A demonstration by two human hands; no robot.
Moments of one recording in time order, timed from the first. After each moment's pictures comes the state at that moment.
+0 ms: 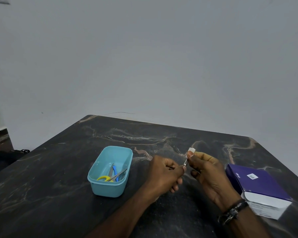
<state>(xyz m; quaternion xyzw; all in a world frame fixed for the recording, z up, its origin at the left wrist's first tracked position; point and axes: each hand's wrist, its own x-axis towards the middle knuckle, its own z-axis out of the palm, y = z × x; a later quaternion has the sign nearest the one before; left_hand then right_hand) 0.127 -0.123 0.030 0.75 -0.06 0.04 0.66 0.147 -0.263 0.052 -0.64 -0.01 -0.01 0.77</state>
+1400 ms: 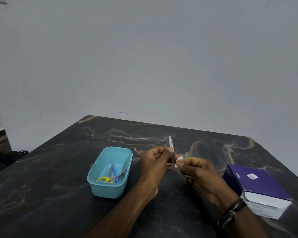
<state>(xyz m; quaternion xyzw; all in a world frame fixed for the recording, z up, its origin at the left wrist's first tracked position) 0.128 -0.118 0.048 0.58 0.02 0.12 0.81 0.145 -0.259 0.047 -0.70 -0.05 0.08 0.70</state>
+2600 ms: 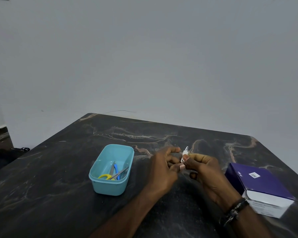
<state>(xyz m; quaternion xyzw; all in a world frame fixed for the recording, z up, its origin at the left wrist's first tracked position) 0.131 -0.124 0.028 0.75 -0.09 0.16 0.64 0.155 -0.263 0.037 -0.70 -0.06 0.02 0.71</state>
